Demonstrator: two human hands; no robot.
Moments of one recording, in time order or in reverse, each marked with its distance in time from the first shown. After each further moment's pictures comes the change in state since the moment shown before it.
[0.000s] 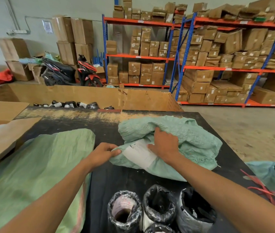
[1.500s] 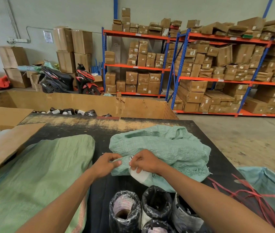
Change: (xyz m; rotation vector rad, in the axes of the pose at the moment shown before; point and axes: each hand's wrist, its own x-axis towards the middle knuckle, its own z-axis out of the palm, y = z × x) left_hand -0.019 -0.012 0.010 0.104 -0.039 0.133; right_hand -0.042 -0.035 0.001 0.894 -0.480 -0.132
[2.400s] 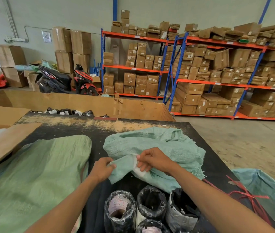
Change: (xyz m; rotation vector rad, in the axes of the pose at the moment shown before) left_hand 0.001 -0.010 0.025 0.147 0.229 -0.260; right_hand -0.026 0.017 -0.037 0.273 -0.025 -0.089
